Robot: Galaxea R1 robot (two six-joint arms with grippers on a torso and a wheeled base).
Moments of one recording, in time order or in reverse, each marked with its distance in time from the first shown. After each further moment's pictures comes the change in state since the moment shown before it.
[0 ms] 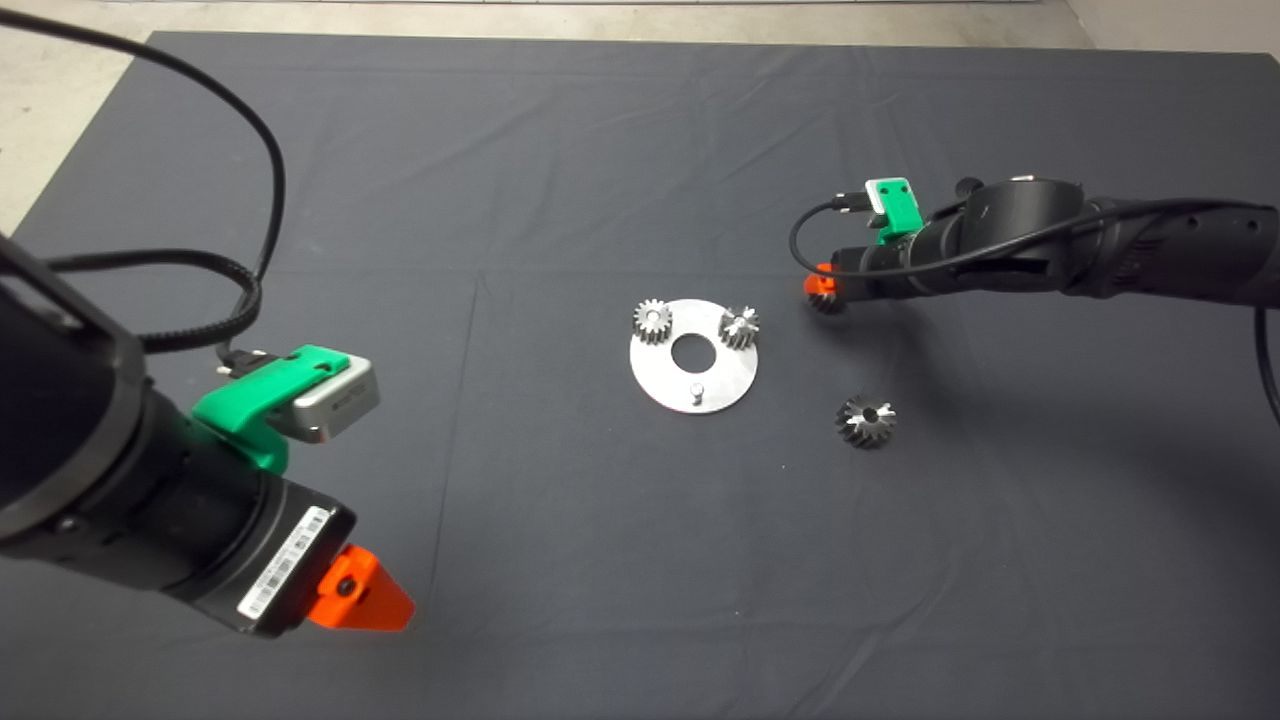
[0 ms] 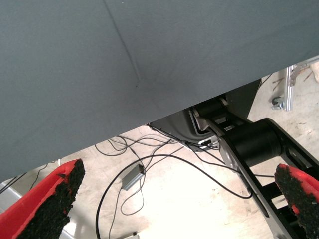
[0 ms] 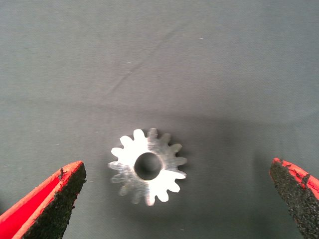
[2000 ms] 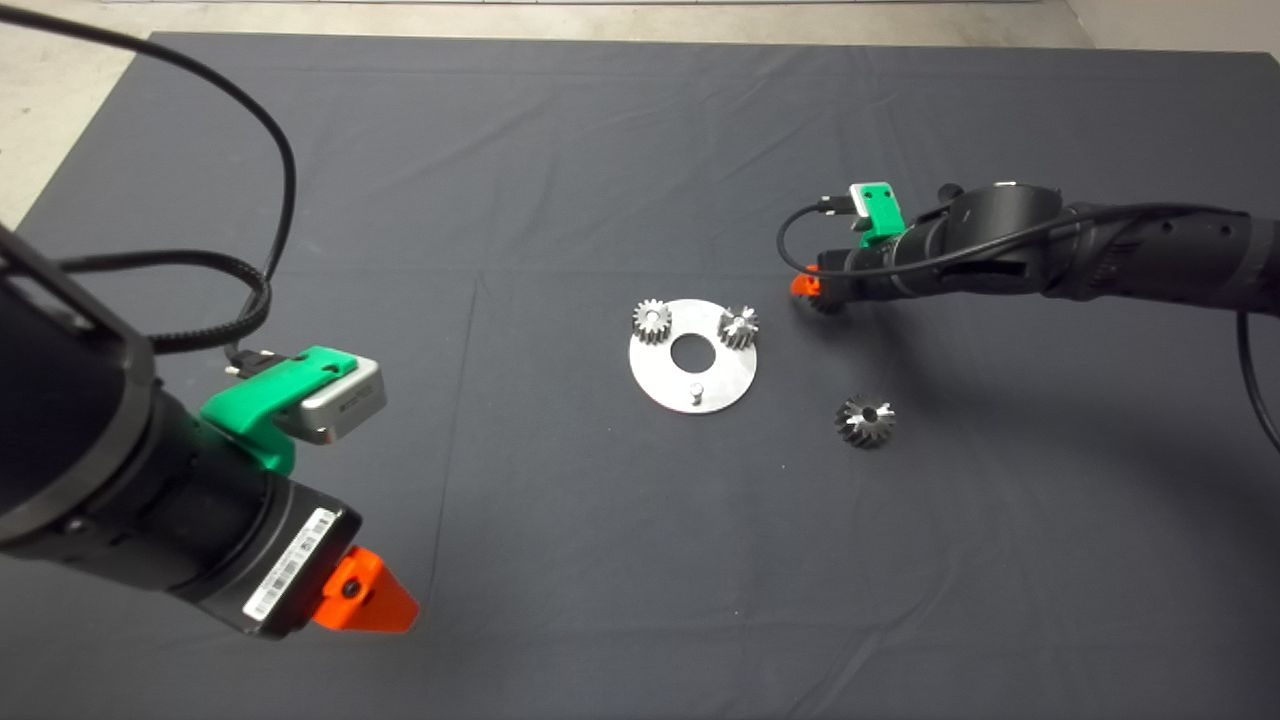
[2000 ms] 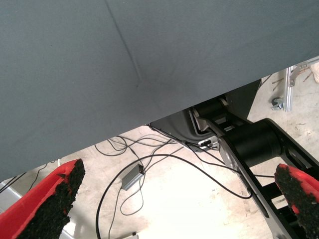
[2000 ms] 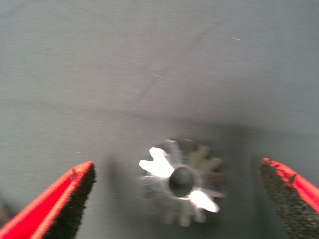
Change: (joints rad) left arm 0.000 -0.003 0.000 0.001 0.000 0.000; right arm -0.017 0.033 -0.046 -0.001 0.056 -0.004
